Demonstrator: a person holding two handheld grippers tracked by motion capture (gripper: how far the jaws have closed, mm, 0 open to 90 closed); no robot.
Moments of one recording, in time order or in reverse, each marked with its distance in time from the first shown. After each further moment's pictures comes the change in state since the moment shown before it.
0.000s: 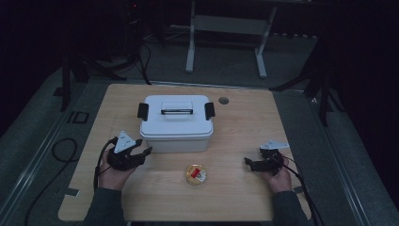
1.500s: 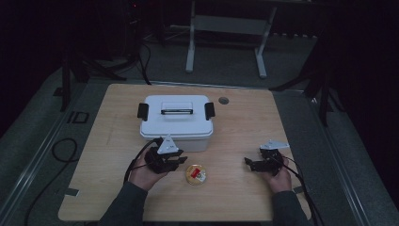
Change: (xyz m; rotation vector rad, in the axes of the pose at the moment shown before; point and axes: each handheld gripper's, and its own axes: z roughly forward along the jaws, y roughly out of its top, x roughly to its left) left arm -0.083 0.050 0.044 0.125 -0.291 0.233; right arm 0.000 0.000 0.000 0.001 0.001 0.000
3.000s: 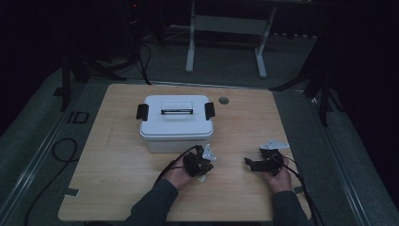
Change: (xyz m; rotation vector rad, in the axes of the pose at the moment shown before) left arm -0.036 0.025 0.104 0.195 -0.128 0.114; right arm 0.000 0.000 0.000 -0.001 0.000 -0.001
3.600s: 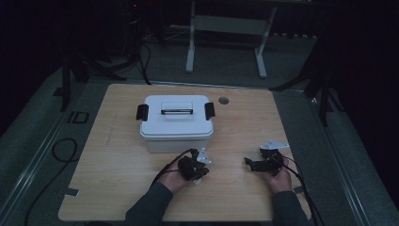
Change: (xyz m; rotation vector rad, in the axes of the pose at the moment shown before) left arm -0.004 -0.020 -0.009 0.011 -0.029 -0.026; right arm 0.000 0.000 0.000 0.000 0.000 0.001
